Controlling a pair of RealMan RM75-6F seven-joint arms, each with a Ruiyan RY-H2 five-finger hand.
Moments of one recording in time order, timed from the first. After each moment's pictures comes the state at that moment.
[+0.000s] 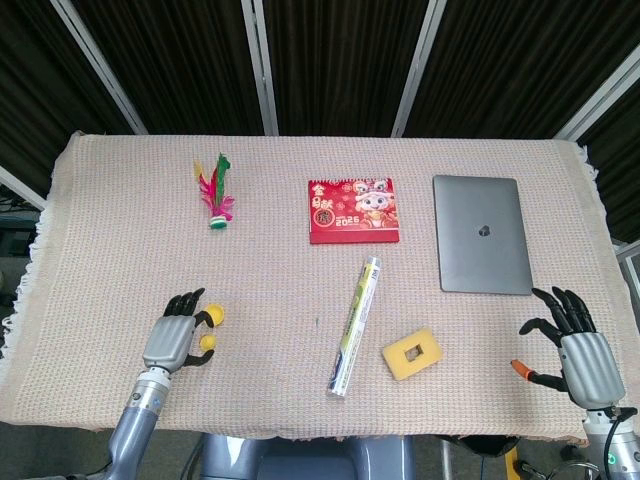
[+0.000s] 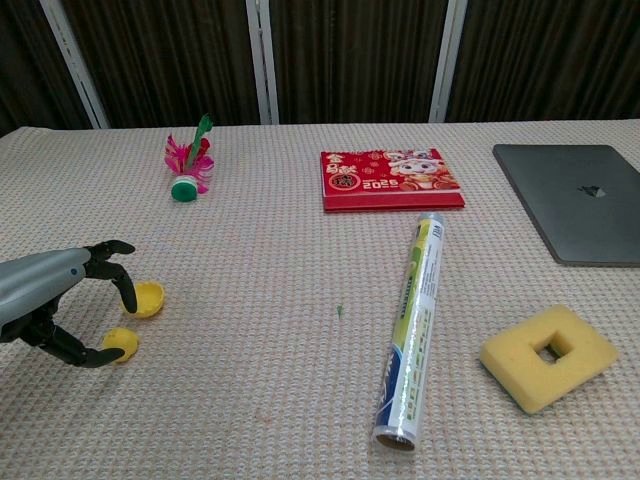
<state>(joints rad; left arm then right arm) -0.40 -1.62 -0.06 -1.70 1.03 1.22 0.54 0.09 -1.16 0.03 -1.53 -1.64 1.56 0.21</state>
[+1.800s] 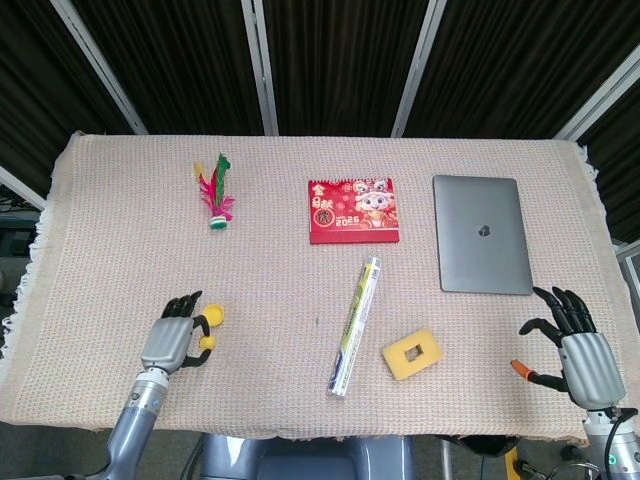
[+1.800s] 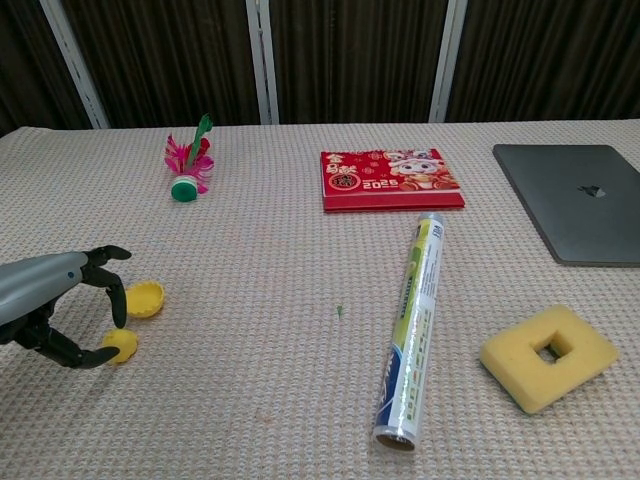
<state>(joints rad) -0.41 -1.60 -0.05 -1.73 0.98 1.22 0.57 0.09 -1.16 0.03 -1.52 -1.64 1.57 0.22</state>
